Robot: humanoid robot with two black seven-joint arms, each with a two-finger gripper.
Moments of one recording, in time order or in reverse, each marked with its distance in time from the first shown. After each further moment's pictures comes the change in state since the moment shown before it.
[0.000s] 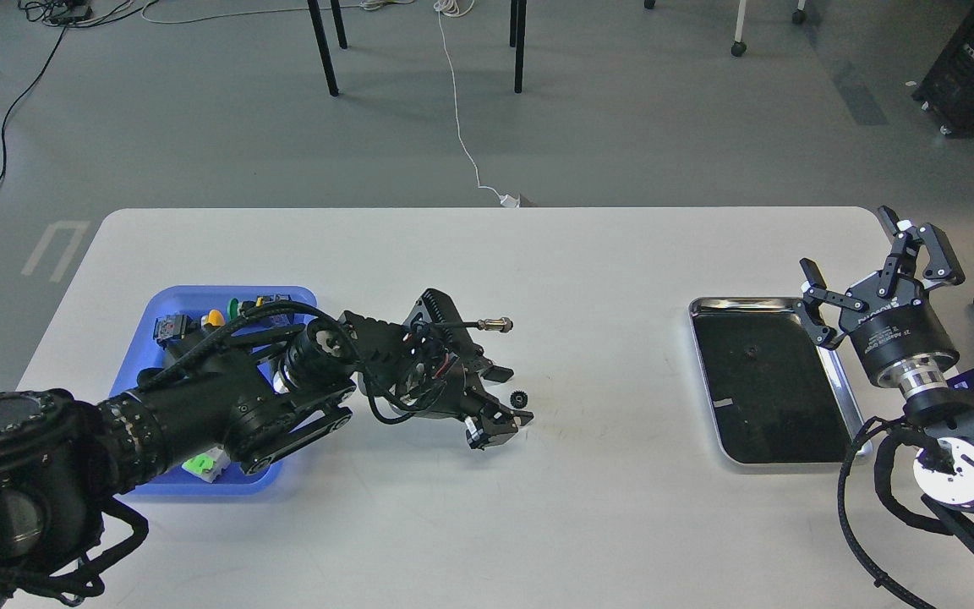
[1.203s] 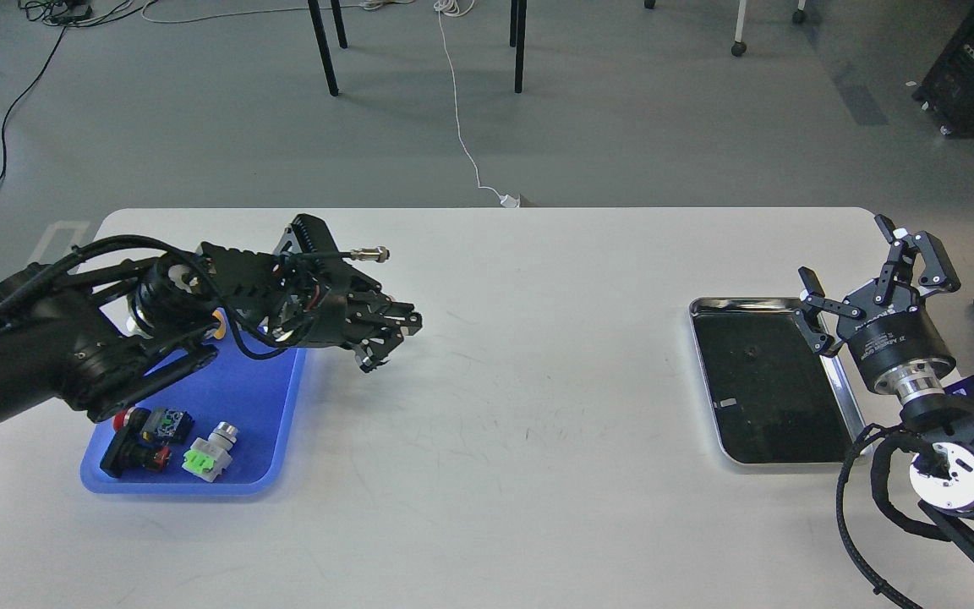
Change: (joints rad) left arm -0.086 0.463 -0.006 -0.235 0.000 0.018 0.000; right arm -0.010 0.002 -0.012 0.014 -0.005 -0.037 0.000
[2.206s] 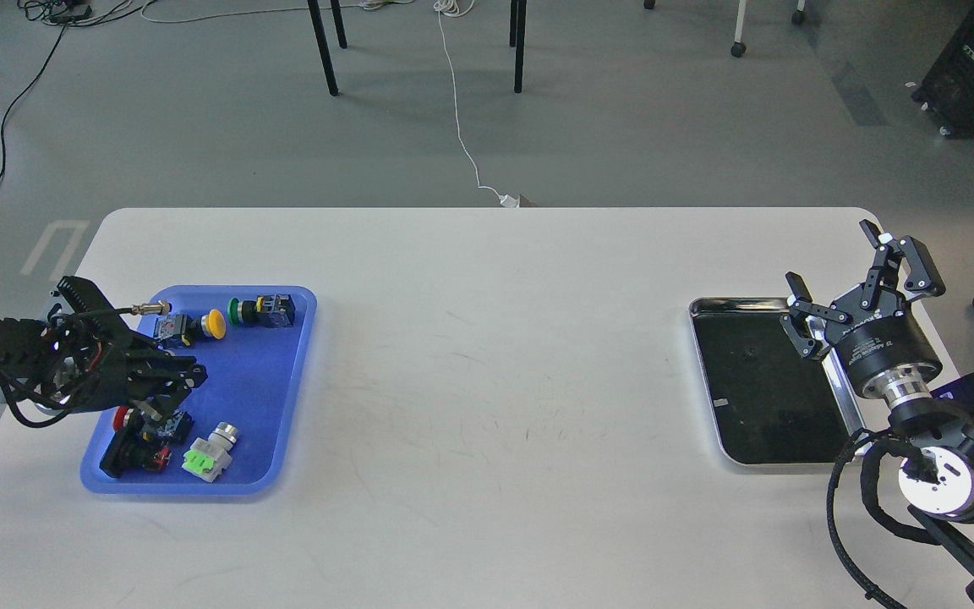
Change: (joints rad) left arm 0.214 0.313 0.004 0.023 0.000 0.058 0.000; right arm -0.002 0.015 -0.007 0.005 -0.011 0.000 0.000
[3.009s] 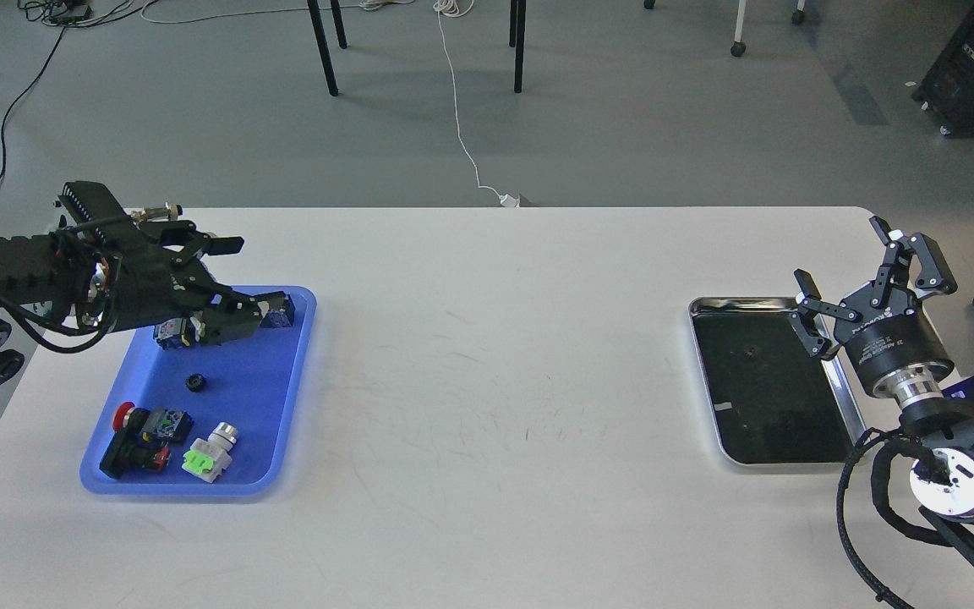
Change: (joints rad) left arm -0.048 0.013 -0.210 -0.276 -0.199 0.102 0.000; right arm -0.014 -0.024 0.013 0.023 -0.003 0.000 0.000
